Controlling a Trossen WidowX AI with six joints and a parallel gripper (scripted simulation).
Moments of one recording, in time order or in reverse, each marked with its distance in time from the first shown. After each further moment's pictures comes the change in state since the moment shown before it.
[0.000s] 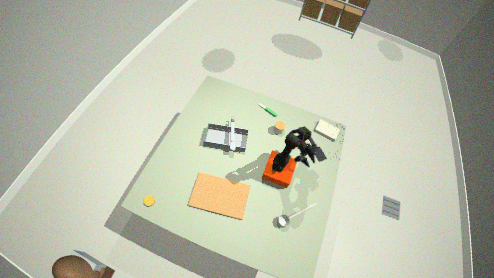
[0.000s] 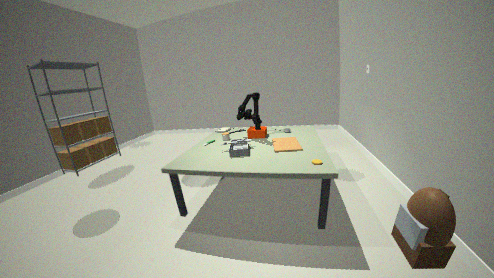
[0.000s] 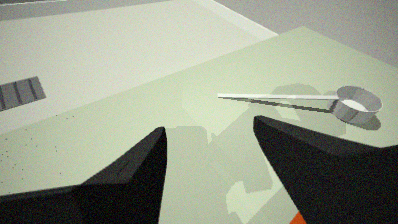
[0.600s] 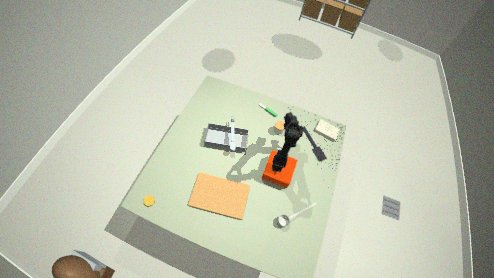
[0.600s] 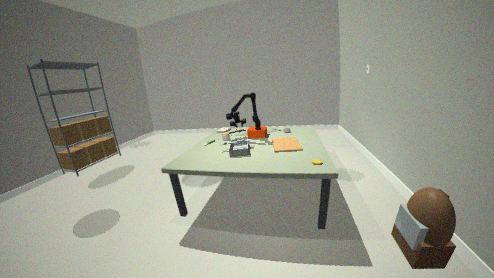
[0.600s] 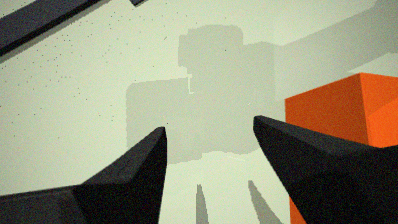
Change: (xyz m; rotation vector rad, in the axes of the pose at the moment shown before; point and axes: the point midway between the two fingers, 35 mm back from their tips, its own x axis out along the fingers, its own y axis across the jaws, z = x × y) arm -0.151 0.061 -0.126 -0.465 0.469 0.536
